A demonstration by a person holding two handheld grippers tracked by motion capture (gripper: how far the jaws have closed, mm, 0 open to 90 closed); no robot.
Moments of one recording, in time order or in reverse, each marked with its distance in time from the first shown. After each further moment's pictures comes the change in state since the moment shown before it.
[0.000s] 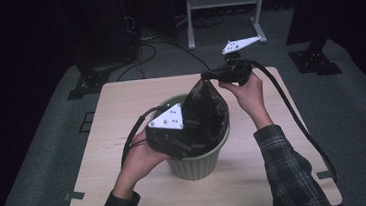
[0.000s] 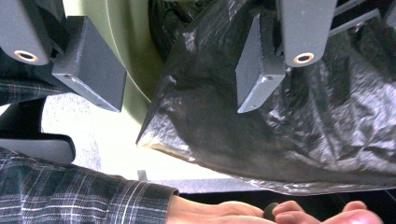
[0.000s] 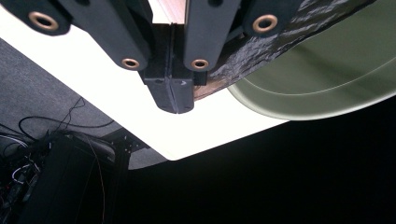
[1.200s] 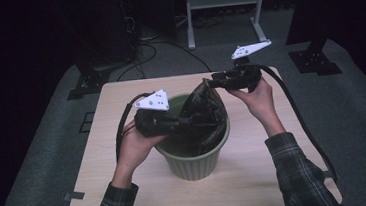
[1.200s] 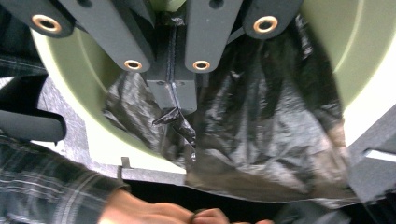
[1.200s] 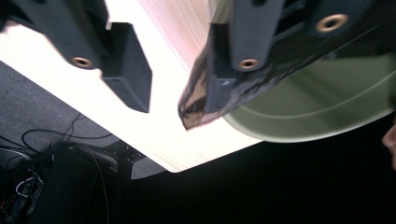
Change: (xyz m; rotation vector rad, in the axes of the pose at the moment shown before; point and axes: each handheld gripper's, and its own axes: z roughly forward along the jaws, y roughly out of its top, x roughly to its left) left arm 0.035 -0.011 -0.024 -0.034 0.031 -0.158; right arm 0.004 -0.018 -0.022 0.023 -0.013 0.032
